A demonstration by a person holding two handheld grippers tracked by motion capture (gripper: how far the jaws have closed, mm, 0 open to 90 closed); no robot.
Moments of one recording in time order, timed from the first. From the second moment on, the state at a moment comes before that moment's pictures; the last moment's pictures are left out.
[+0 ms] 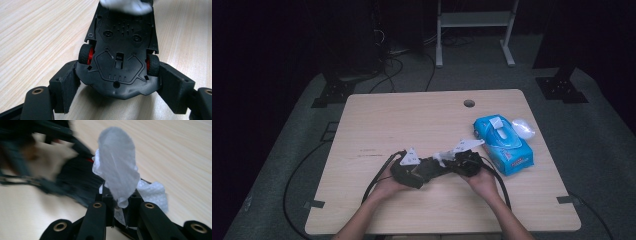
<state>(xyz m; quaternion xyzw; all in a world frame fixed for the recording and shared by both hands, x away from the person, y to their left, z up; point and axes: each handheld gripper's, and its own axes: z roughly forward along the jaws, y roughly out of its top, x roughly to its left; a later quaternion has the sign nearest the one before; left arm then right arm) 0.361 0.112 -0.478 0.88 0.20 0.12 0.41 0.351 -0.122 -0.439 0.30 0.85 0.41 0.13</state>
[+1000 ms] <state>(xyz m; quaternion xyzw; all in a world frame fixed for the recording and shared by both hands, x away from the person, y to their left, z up) 0.351 0.108 -0.477 0.89 0.18 0.13 0.40 0.322 -0.132 -0.455 0.31 0.84 0.41 0.17</state>
